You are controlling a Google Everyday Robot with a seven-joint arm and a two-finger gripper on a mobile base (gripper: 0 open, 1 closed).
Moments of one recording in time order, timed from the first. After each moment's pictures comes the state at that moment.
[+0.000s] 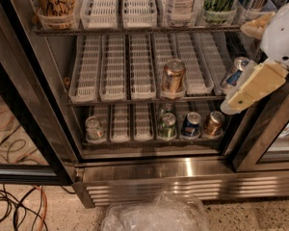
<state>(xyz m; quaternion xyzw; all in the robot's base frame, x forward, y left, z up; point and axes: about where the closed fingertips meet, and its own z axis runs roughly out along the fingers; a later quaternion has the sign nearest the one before) 0.466 -0.170 1.000 -0.56 0.76 0.00 0.33</state>
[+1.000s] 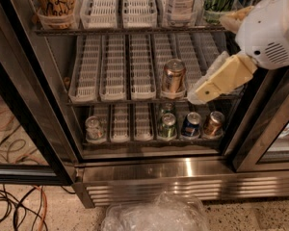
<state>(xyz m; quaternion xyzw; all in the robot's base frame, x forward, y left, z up) 0.470 -0.119 1.017 -0.53 0.74 0.05 0.41</state>
